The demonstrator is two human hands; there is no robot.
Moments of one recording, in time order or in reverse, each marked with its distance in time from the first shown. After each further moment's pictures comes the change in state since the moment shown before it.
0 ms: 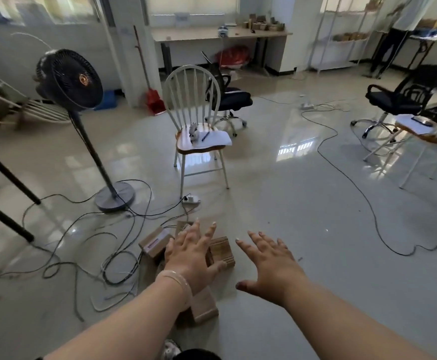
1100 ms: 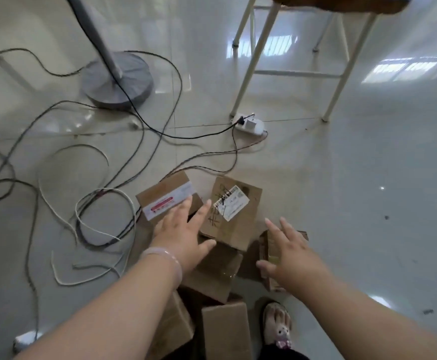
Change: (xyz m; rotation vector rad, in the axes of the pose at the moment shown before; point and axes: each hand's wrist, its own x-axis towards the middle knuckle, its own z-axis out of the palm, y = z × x) left_hand 0.467 -0.366 0.343 -0.123 -0.282 -0.406; right_hand 0.617 0.034 0.363 0.123 -0.410 0.102
